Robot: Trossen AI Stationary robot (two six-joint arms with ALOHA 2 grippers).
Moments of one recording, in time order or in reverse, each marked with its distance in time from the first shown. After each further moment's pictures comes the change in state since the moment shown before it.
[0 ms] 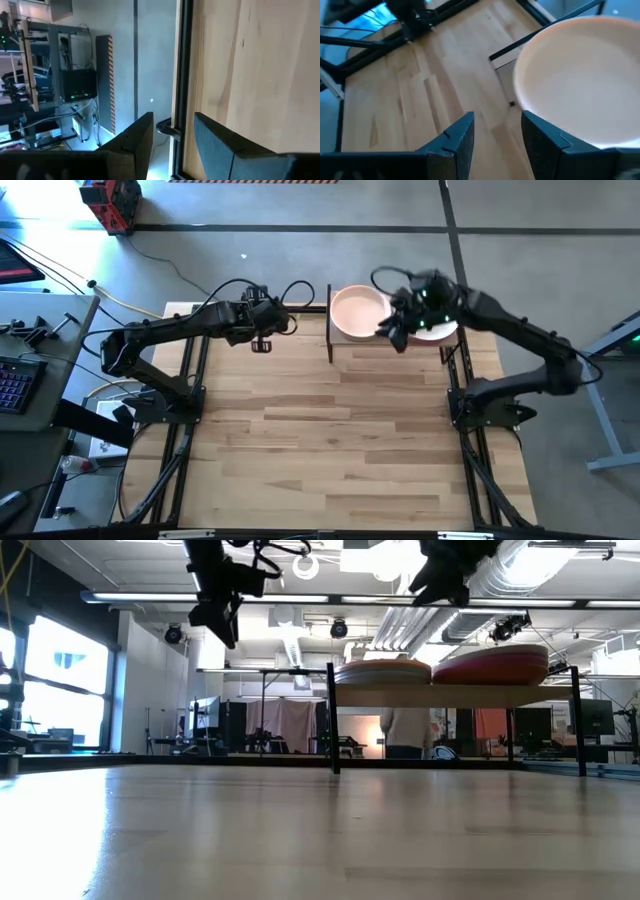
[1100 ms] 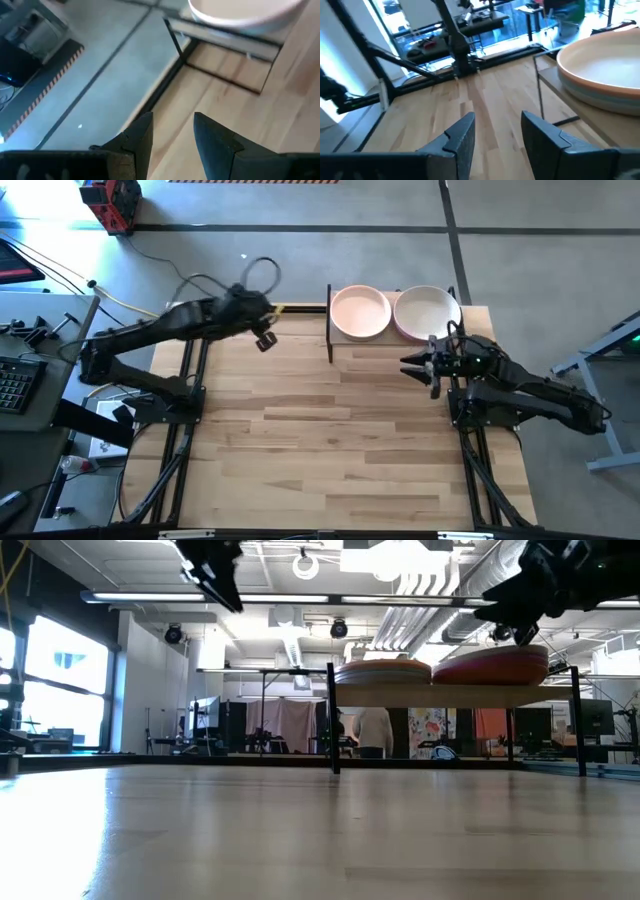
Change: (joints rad) left arm 0.007 -0.203 -0.054 0.146 0.212 -0.502; right arm 0.127 -0.831 -0.945 0.671 -0.016 0.078
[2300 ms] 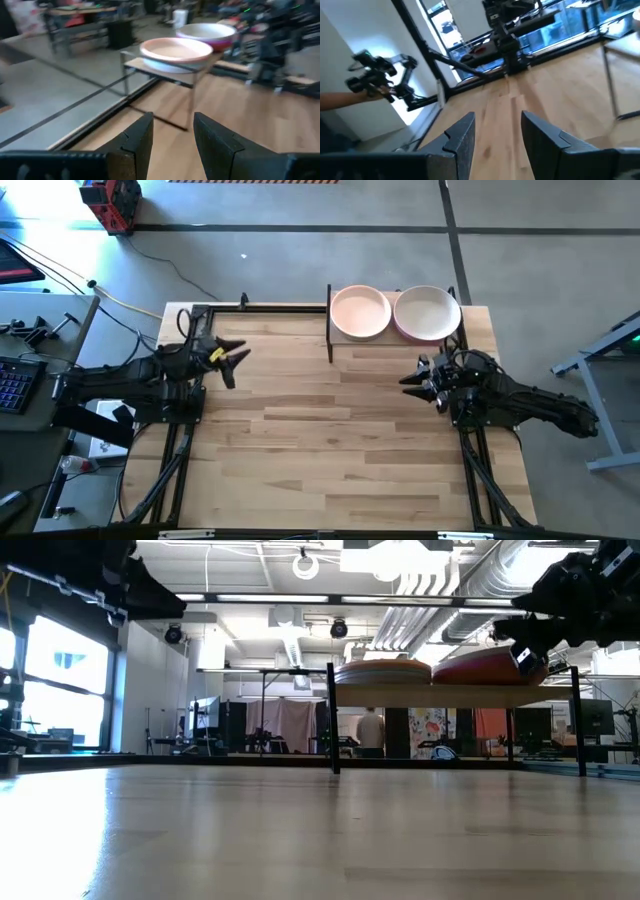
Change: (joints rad) left arm -0.228 -0.863 -0.871 0.592 0.038 -0.142; right arm 0.030 -0.181 -0.276 0.243 -0.219 0.183
